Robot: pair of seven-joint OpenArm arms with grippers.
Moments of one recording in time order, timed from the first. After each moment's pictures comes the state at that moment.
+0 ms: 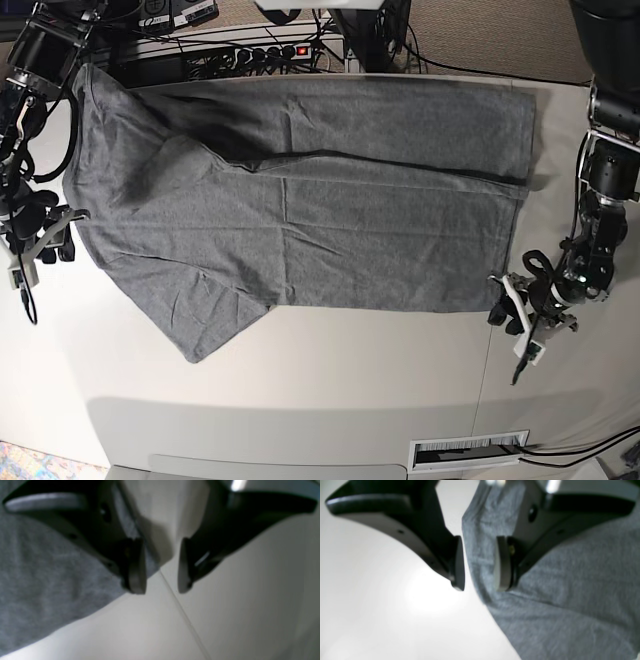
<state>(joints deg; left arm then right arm) -32.9 -31.5 26.5 45.2 -28.9 -29.7 16.7 3.0 33.3 29.9 91.2 27.1 33.5 -57.3</state>
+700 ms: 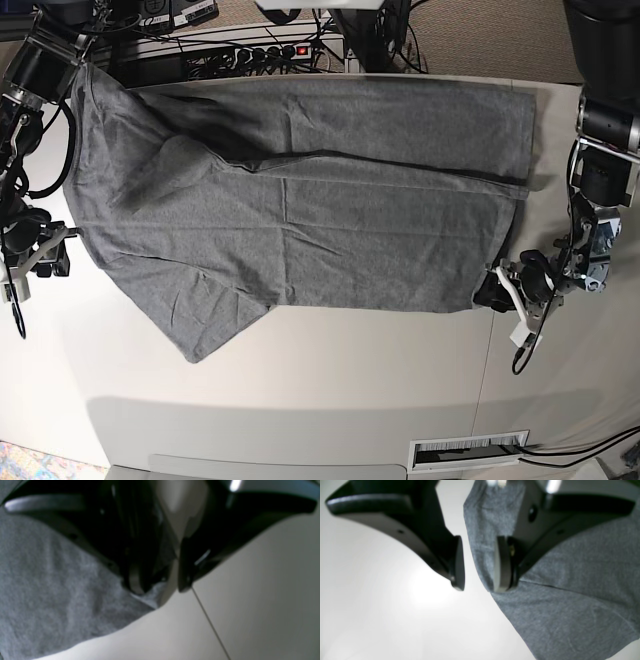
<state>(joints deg) -34.4 -28.2 26.4 36.4 -39.5 -37.8 22.6 7.0 33.3 29.9 87.8 27.3 33.3 -57.4</state>
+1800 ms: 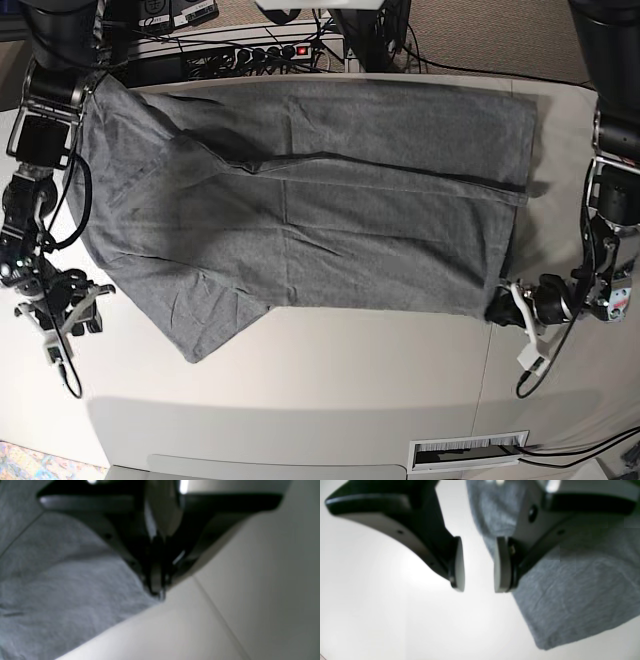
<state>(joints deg) -38.9 -32.2 26.4 40.4 -46.7 -43.3 35.5 27.0 33.7 7.9 65.3 13.8 33.6 -40.1</state>
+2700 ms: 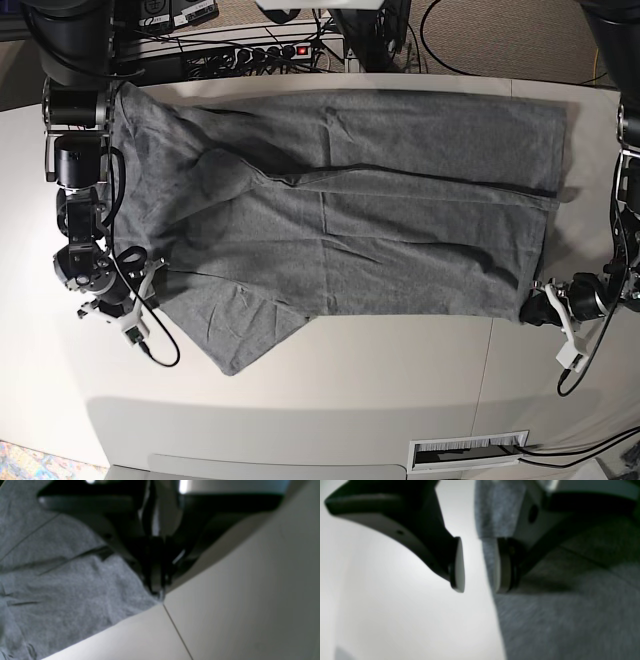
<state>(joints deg) -38.2 -37.5 26.4 40.4 -51.9 -43.3 35.7 31.3 27.5 -5.9 45.0 -7.3 33.7 -19.0</state>
